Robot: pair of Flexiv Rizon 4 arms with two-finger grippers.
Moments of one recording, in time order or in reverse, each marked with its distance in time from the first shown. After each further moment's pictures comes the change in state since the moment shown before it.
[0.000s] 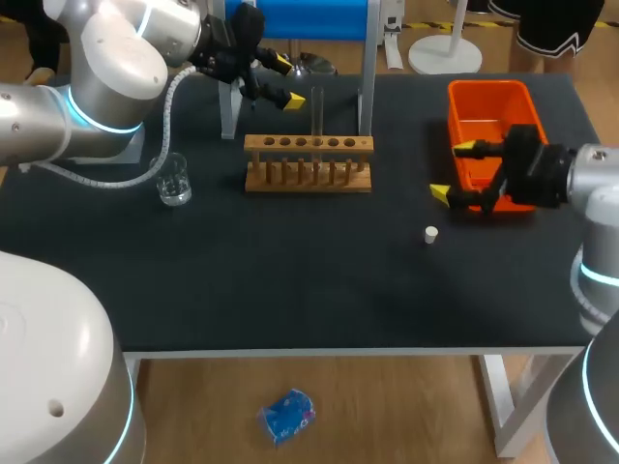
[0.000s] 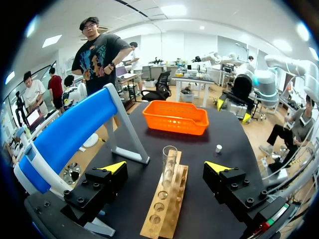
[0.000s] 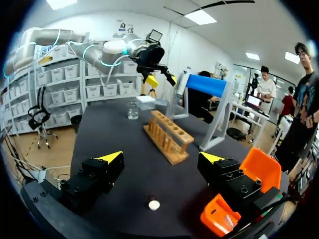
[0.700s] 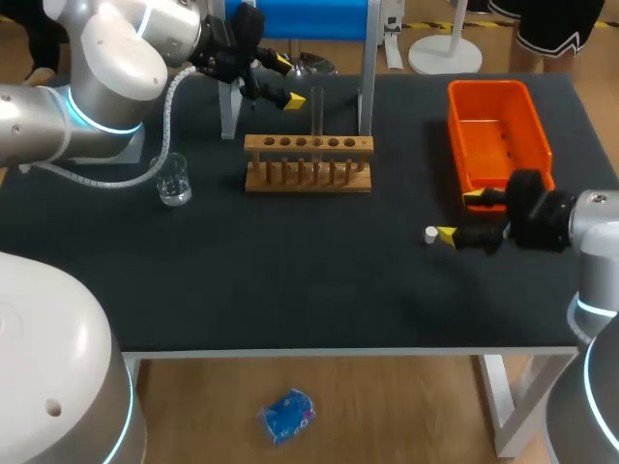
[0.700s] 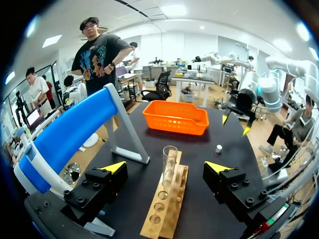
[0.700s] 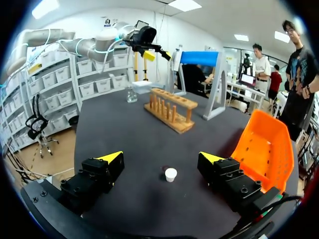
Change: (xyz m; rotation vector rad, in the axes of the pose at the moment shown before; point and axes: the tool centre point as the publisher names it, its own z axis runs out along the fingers) left arm 0.000 0.000 0.000 0.001 -0.001 0.000; right arm 0.023 -0.073 -0.005 0.089 -0.013 0.132
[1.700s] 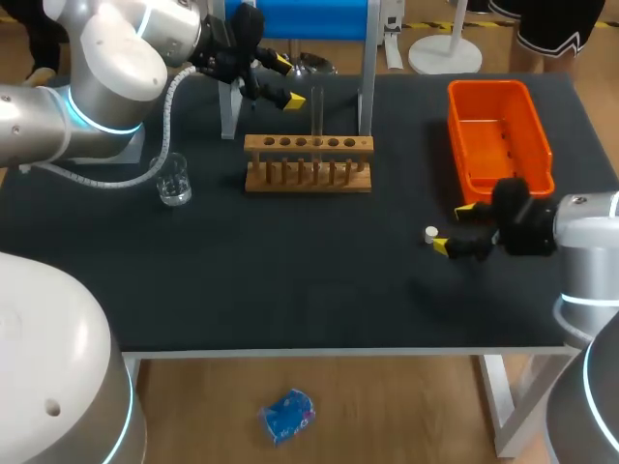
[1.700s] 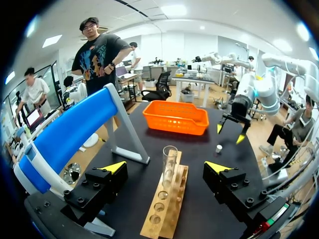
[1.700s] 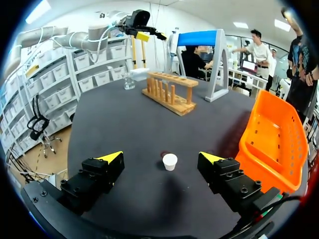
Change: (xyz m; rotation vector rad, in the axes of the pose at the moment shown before) left arm 0.000 0.000 0.000 0.000 0.000 0.000; right arm -0.007 -0.034 0.025 0.085 0.016 0.048
